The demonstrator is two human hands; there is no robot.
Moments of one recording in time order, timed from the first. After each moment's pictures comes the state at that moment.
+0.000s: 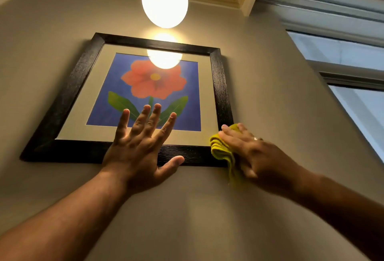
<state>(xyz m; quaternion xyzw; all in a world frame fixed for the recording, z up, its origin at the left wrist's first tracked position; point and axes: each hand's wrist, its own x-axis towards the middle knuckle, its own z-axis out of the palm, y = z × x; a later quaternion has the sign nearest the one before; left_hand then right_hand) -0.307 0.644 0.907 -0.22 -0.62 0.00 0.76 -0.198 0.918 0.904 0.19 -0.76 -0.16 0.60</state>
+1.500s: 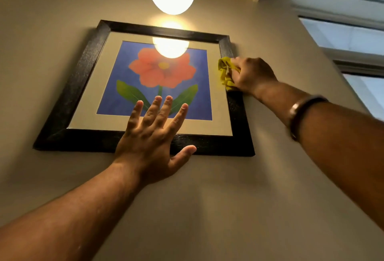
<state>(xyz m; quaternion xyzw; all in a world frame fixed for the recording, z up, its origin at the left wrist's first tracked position) -0.306 0.645 0.906 -0.23 -0.62 0.01 0.75 -0.186 0.870 1.061 -0.01 -0.68 -0.10 0.73</state>
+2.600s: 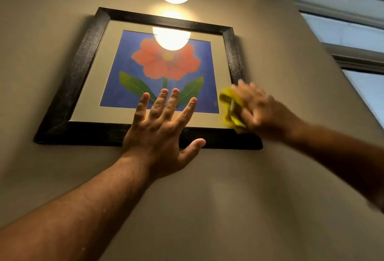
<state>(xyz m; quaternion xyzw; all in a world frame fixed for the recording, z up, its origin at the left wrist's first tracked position) -0.311 0.644 0.907 -0.24 -0.60 -0.01 0.76 -0.196 0.873 0.959 0.07 -0.75 -0.12 0.64</state>
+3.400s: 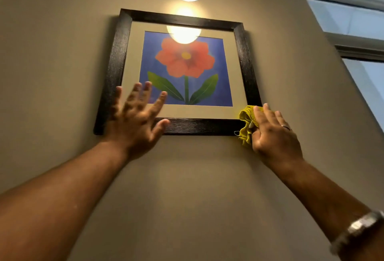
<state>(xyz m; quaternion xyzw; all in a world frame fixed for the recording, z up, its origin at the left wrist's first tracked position) -0.320 0.535 0.904 -0.20 -0.67 0.00 0.71 -0.208 0.835 0.871 -0.12 -0.74 0.00 0.66</state>
